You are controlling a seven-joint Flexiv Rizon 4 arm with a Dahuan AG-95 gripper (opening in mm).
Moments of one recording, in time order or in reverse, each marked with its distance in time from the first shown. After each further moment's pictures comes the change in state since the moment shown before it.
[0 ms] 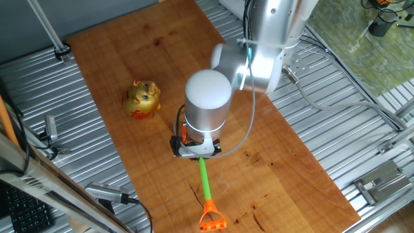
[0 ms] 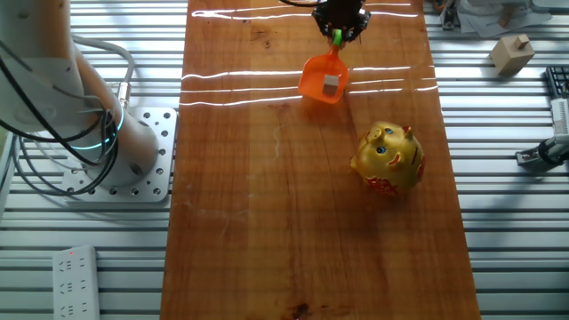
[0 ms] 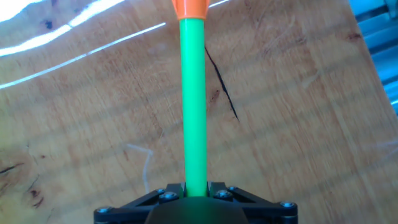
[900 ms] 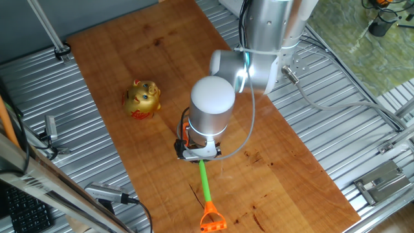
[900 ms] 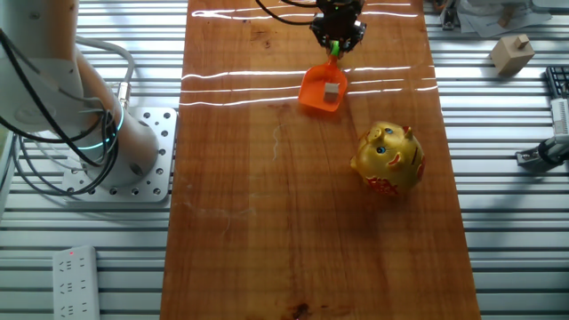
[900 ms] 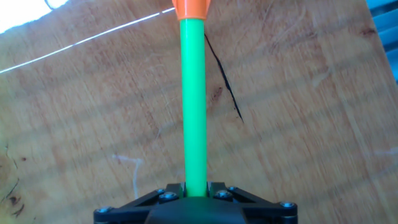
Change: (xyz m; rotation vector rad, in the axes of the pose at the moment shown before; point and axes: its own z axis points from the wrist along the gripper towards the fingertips) arm 0.001 0.001 0.022 0.021 0.000 -0.009
